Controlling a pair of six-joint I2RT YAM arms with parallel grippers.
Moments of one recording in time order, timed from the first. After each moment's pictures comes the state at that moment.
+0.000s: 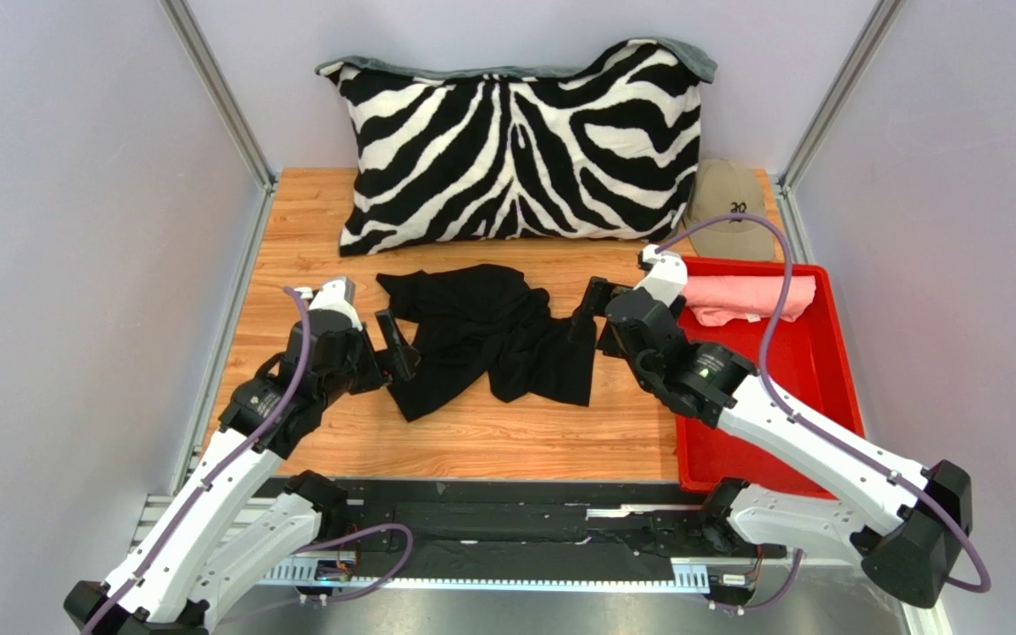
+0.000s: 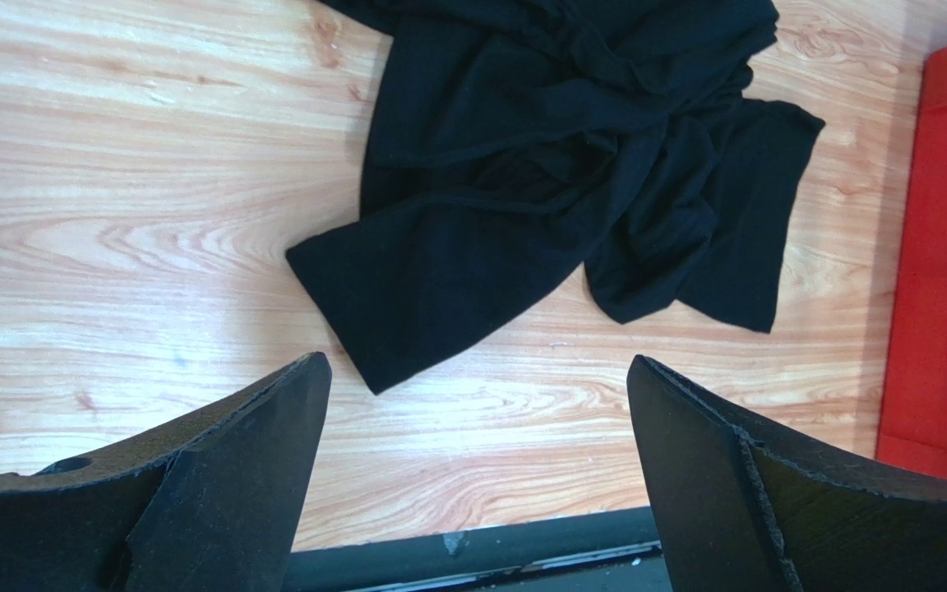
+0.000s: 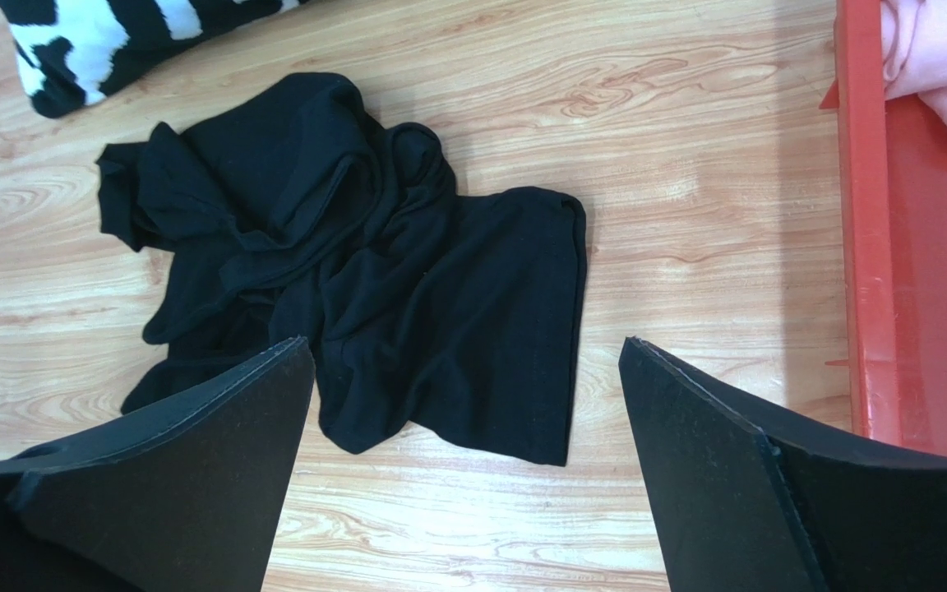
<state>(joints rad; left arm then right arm) -0.47 0.71 0.79 -0.73 -0.15 -0.61 0.84 1.04 0.91 -0.46 0.59 0.75</state>
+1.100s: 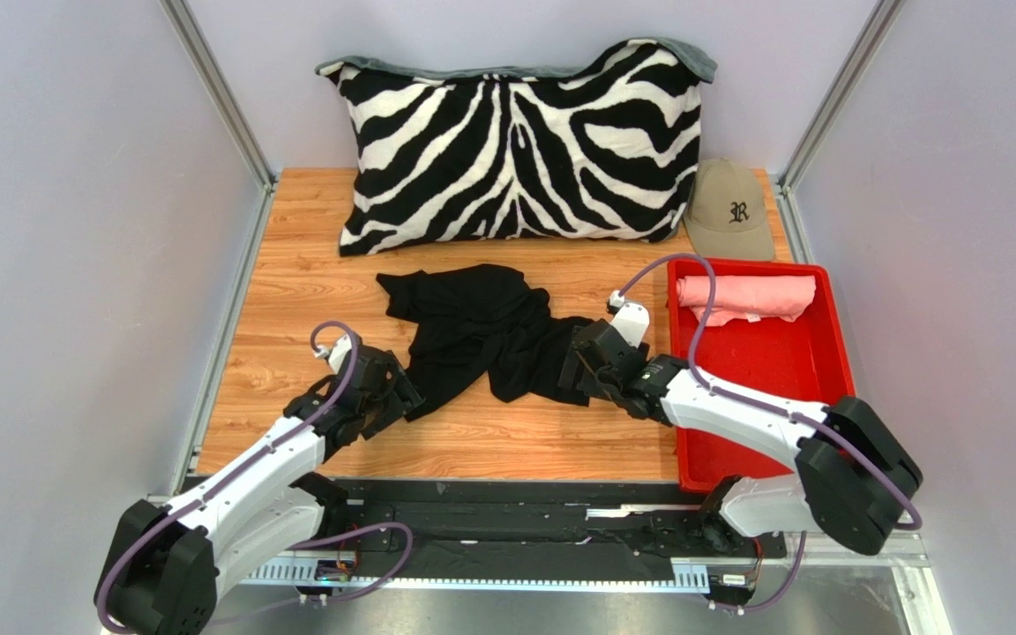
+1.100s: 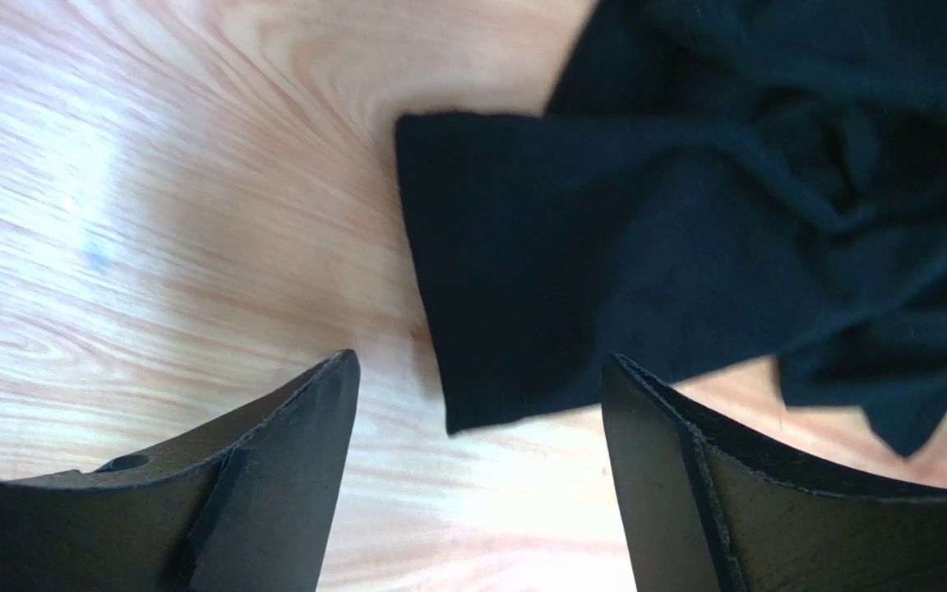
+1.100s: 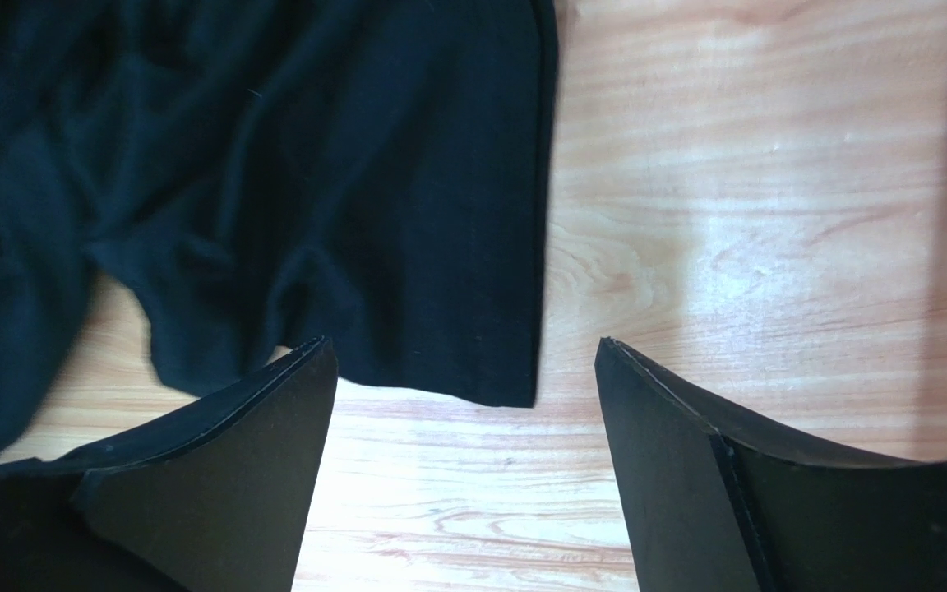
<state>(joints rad) -0.47 0.88 0.37 -0.42 -0.17 -0.98 0.80 1.30 0.70 -0.31 0.40 0.90</state>
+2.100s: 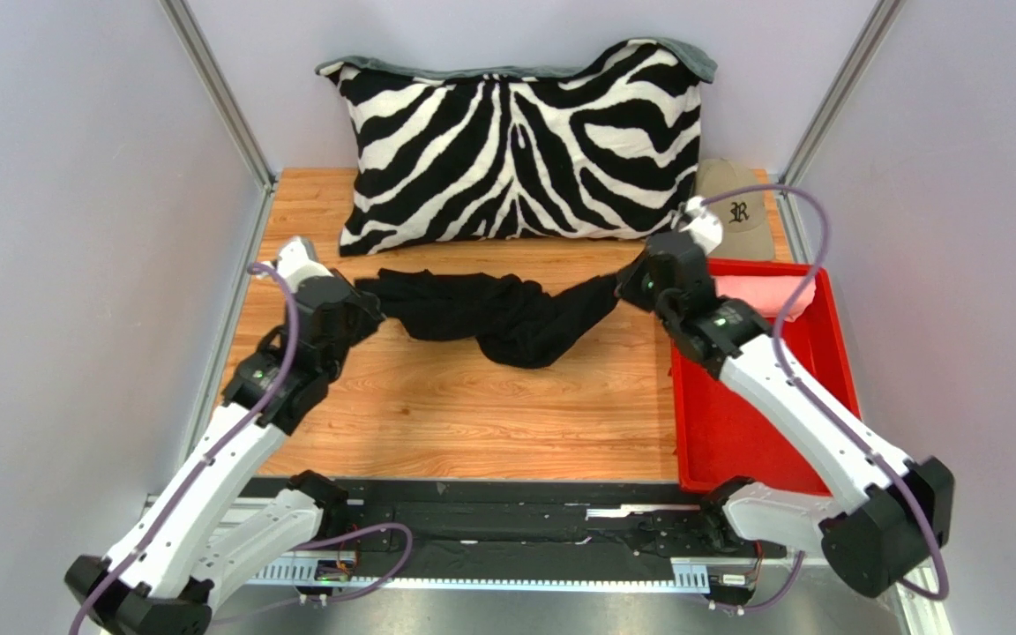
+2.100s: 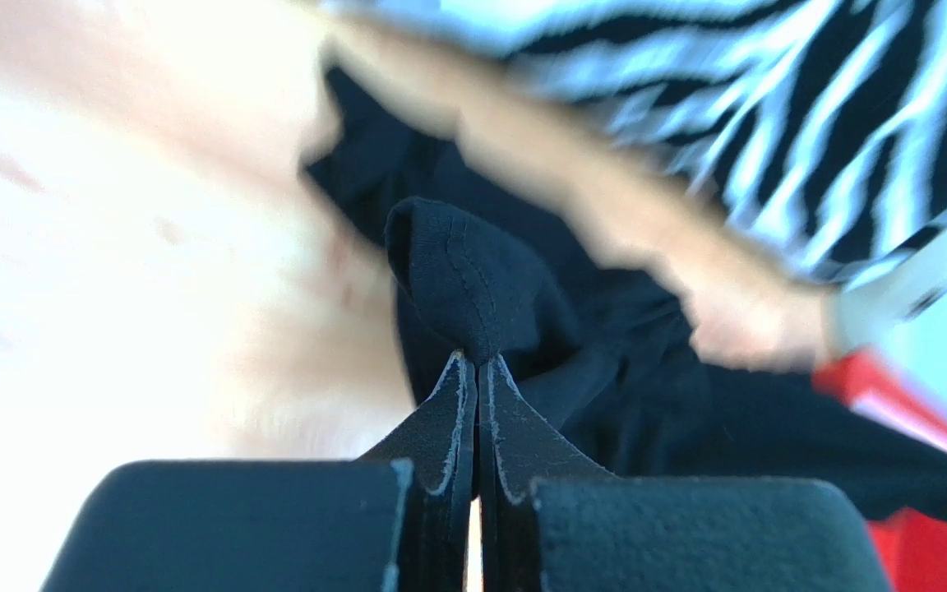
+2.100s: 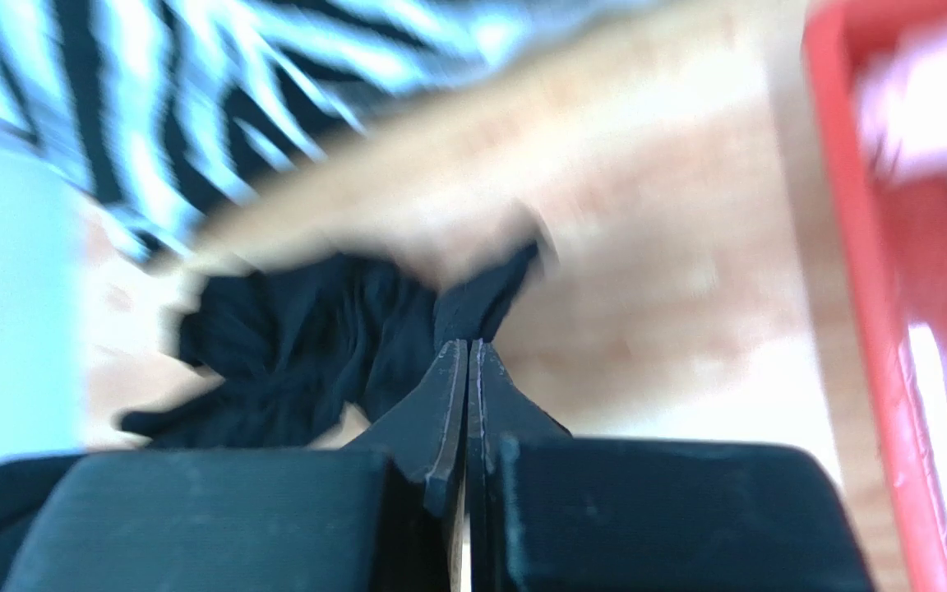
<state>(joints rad) -0.47 0.83 0.86 -0.54 -0.44 -0.83 0.54 1.18 1.03 -0.40 0.35 0.80</state>
